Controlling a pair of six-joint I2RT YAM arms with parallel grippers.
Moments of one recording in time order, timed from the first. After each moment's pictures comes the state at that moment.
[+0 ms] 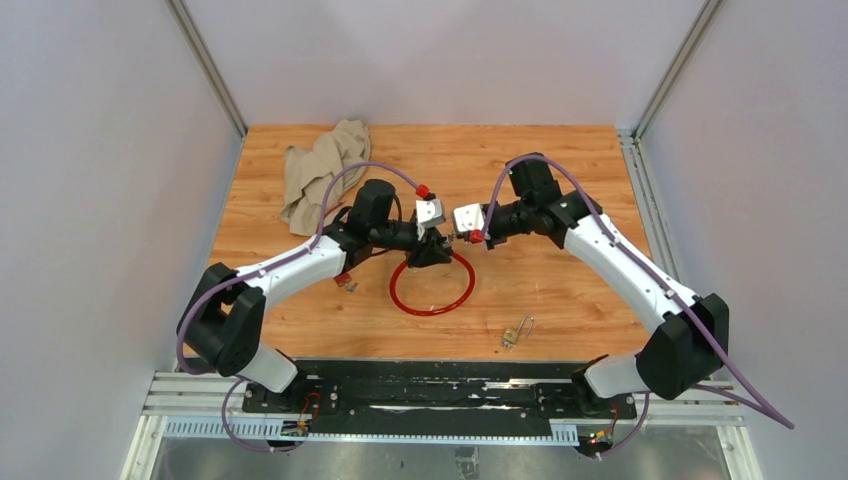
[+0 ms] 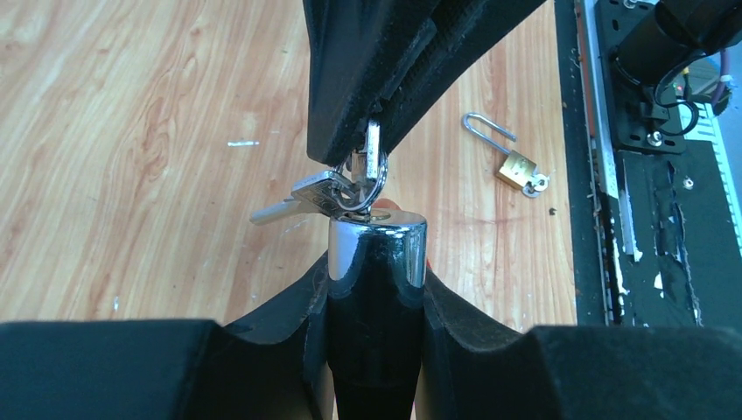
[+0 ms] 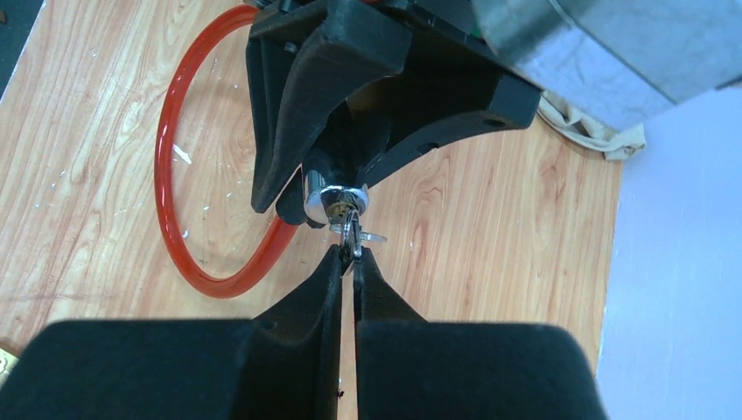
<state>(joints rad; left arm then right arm) -0.60 1.50 0.93 0.07 0.84 0.29 0.51 1.40 1.25 -0.69 -0.77 -1.29</state>
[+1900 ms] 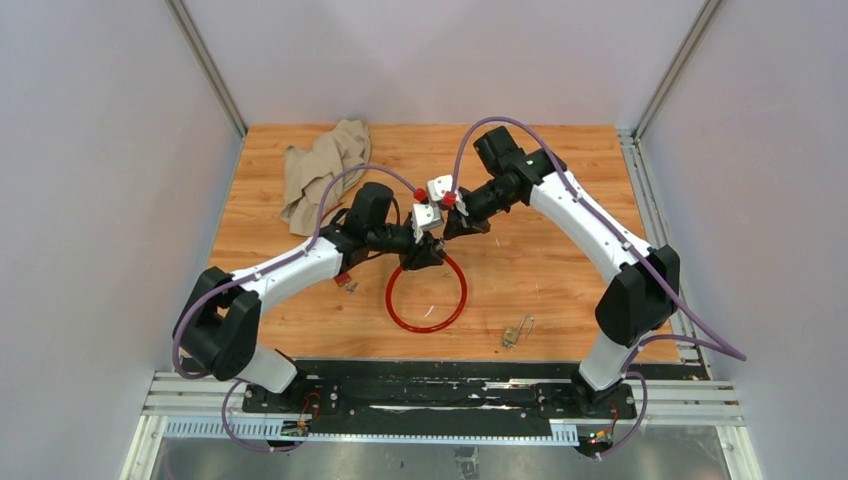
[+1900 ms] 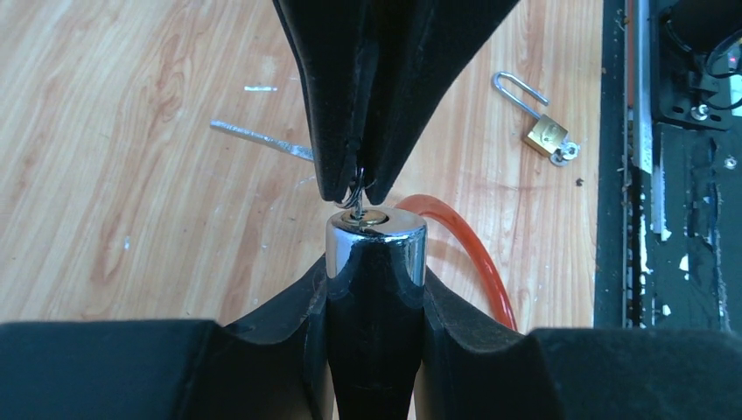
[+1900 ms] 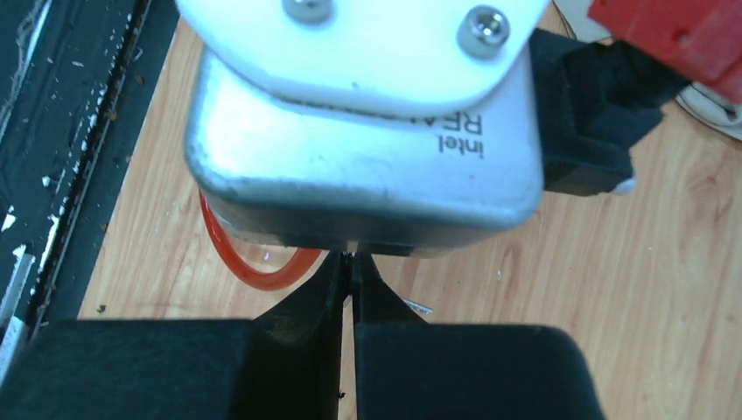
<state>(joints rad) -0.59 1.47 0.92 -0.03 0.75 0.33 0.54 1.71 1.64 -1.05 -0.86 -1.18</state>
